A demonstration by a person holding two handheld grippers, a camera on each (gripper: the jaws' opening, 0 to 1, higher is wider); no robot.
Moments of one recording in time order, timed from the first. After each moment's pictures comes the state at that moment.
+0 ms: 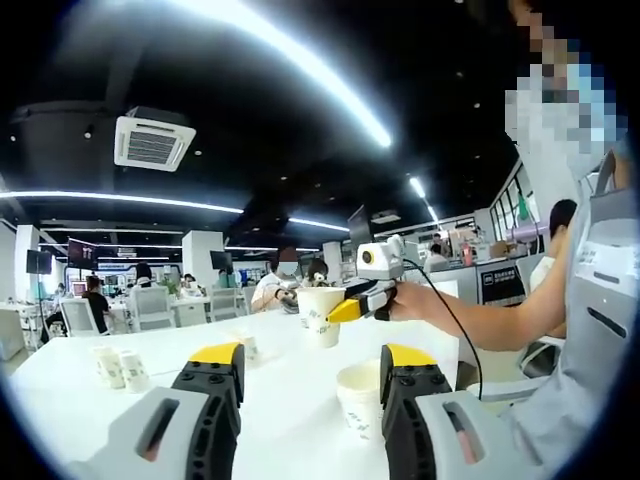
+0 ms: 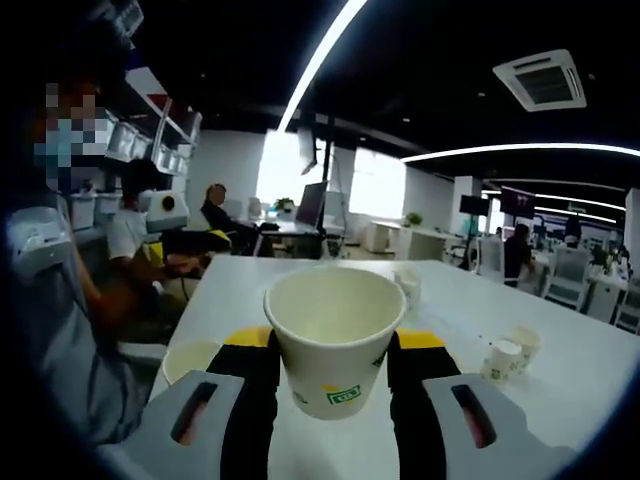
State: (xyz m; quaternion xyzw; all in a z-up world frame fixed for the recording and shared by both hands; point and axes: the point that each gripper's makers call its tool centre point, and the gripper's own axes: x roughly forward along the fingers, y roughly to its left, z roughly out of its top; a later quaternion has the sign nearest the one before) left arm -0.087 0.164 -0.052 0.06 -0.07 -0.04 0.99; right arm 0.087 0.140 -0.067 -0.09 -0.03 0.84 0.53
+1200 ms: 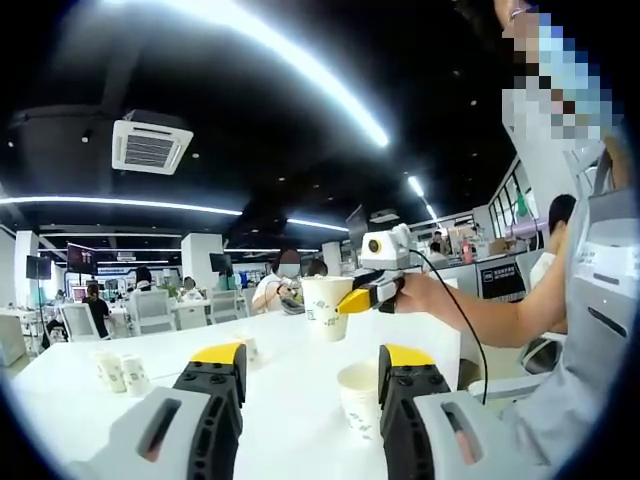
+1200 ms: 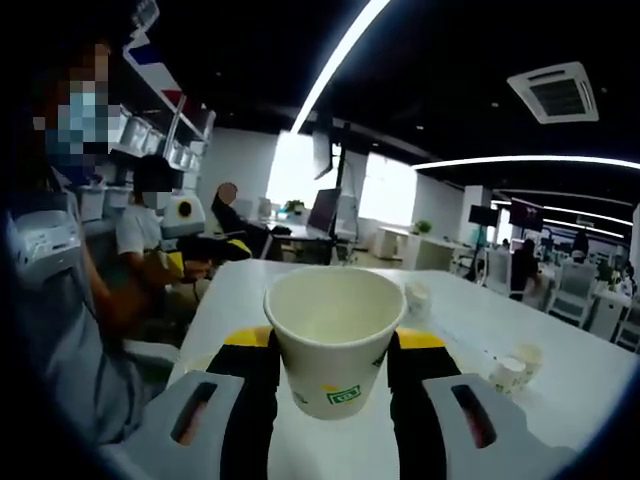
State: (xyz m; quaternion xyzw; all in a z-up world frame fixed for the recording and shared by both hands) left arm -0.085 0.163 -0.052 0.07 -0.07 -0.04 0.99; right arm 0.067 0.130 -0.050 -0.10 -0.05 0.85 0.52
